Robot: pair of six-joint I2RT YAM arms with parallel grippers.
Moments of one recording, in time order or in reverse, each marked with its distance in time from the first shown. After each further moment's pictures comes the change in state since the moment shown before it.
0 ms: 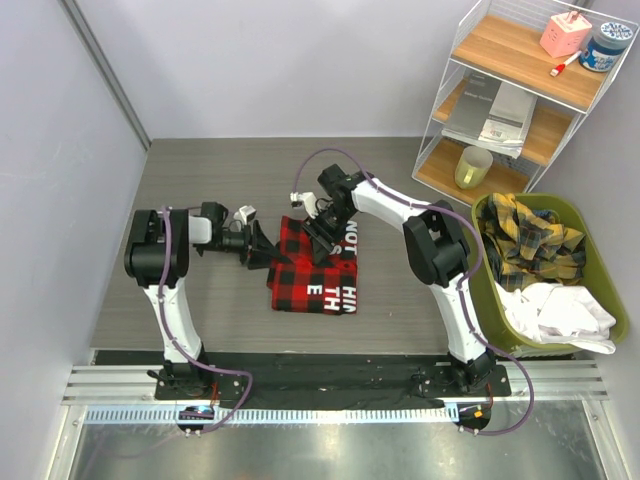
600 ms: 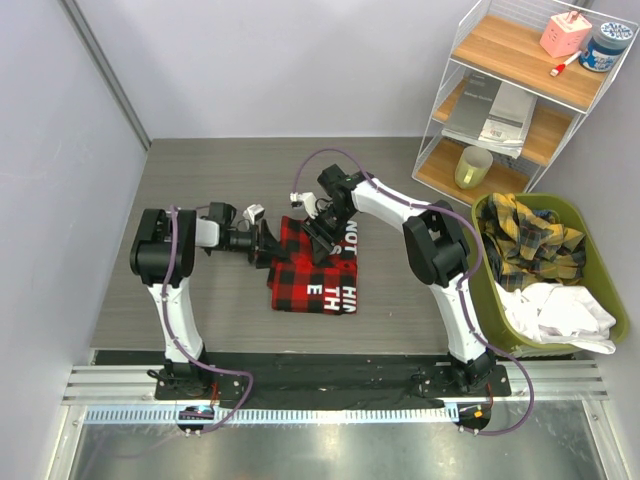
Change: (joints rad) left arm -0.055 0.016 -0.024 0.165 0.057 -0.070; right arm 0.000 0.001 0.000 0.002 0.003 -0.001
